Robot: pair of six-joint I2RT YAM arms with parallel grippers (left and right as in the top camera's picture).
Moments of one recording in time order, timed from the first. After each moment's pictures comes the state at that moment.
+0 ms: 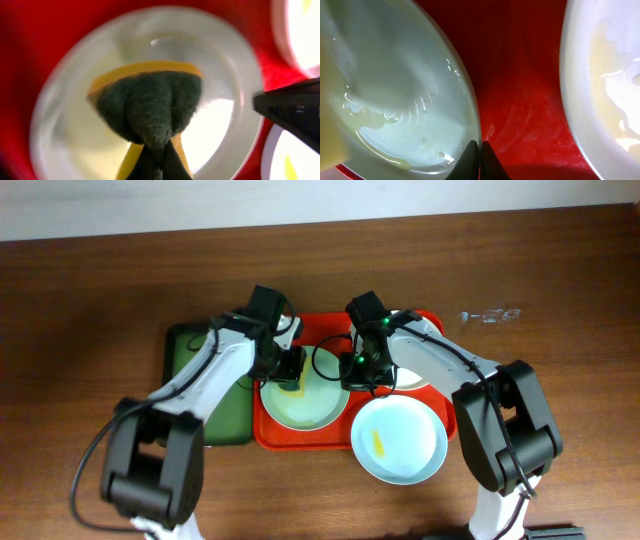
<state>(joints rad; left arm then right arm) -0.37 1.91 1.36 -0.79 0.28 -0.15 0.41 1.98 1.33 -0.79 -0.32 0.41</state>
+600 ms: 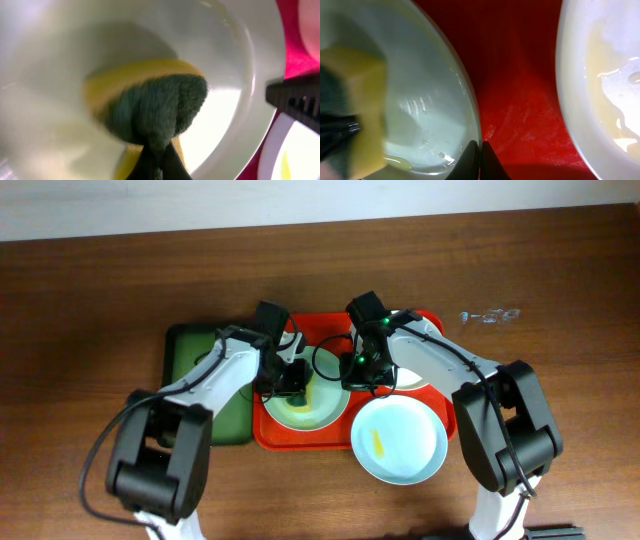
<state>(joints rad) -0.38 1.93 1.25 -0.73 0.36 -0.23 0.41 1.98 1.33 -0.79 -0.32 0.41</state>
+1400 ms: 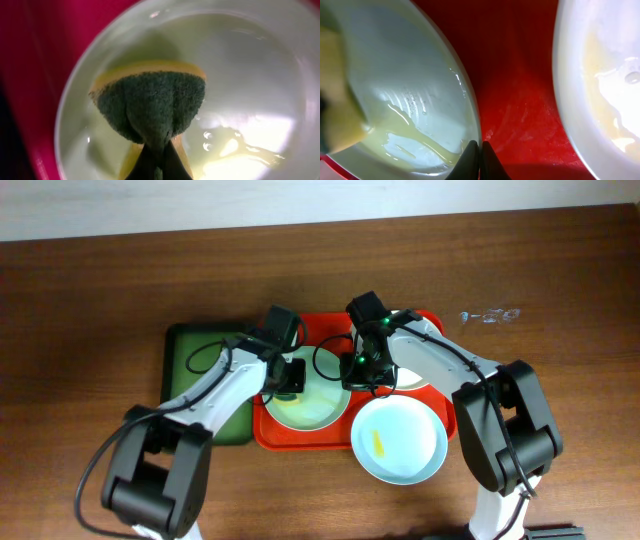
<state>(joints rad) -0.45 1.88 1.21 -0.66 0.06 -0.32 0.41 1.98 1.33 -0.80 -0.31 0.41</state>
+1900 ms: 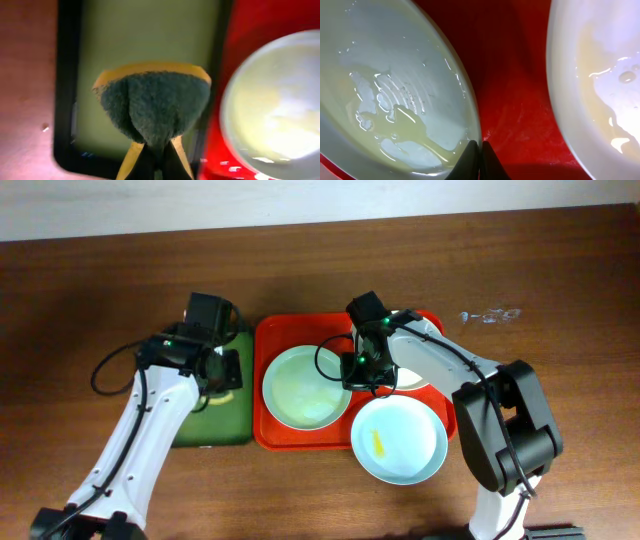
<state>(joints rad) -0.24 1.54 1.25 -1.01 -0.17 -0.33 0.41 1.98 1.33 -0.80 -0.30 0.41</state>
